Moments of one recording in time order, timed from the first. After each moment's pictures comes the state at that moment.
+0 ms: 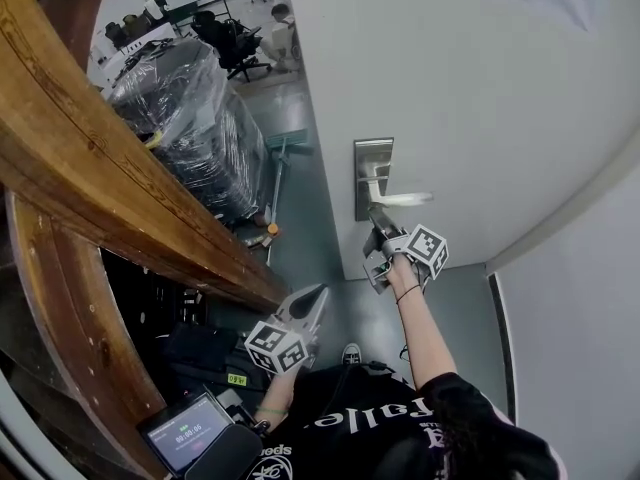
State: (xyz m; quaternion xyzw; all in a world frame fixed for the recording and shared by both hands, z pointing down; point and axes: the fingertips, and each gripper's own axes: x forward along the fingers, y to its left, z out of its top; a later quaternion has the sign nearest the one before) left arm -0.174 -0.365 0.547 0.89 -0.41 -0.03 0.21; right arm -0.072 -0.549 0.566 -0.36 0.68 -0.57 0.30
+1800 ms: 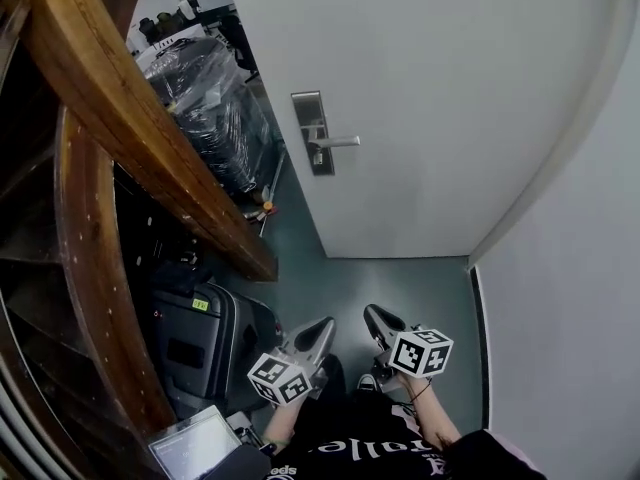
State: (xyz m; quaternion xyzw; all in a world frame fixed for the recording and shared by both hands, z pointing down) left arm 0.037 -0.092 0.536 0.86 -0.45 -0.06 0.23; right arm 0.106 -0.131 0.573 -0.35 0.84 -0.41 0.00
